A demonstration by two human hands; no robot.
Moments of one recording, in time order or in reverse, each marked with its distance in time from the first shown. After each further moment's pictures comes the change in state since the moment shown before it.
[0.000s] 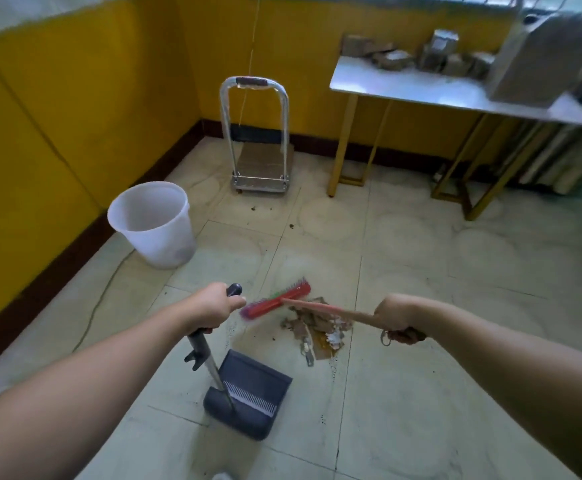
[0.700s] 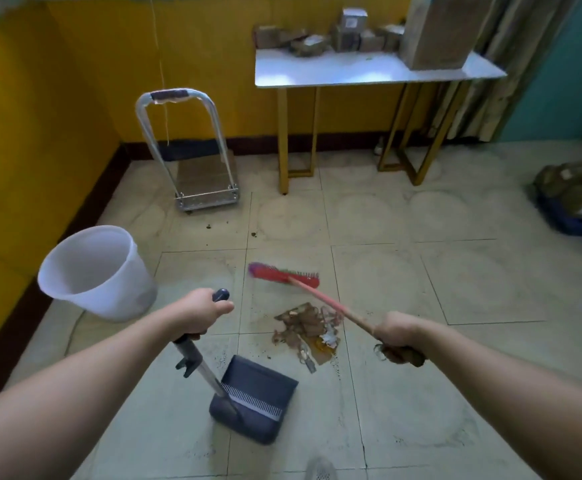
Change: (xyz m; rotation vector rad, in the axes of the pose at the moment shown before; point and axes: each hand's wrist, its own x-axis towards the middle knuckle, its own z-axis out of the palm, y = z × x) left_hand 0.086 0.043 -0.054 0.211 -0.122 0.112; right_hand 0.013 -0.007 0.023 0.543 0.006 0.119
